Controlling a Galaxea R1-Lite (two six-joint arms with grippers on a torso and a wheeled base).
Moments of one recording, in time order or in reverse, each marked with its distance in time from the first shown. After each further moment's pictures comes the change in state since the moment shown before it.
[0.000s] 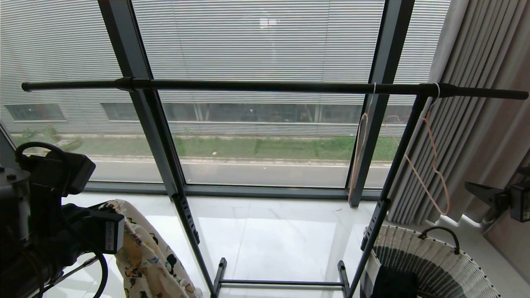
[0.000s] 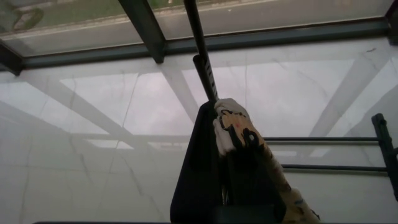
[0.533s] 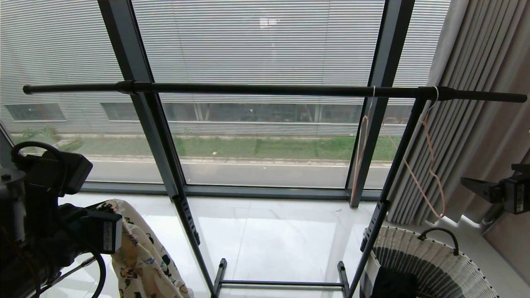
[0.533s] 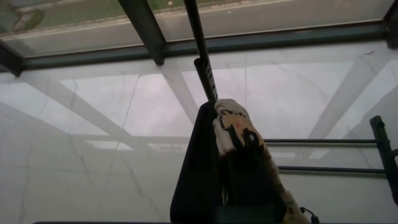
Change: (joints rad) left arm 0.000 -0.011 0.001 0.001 -0.001 -0.001; right arm -0.042 0.060 -0.042 -0.008 0.051 0.002
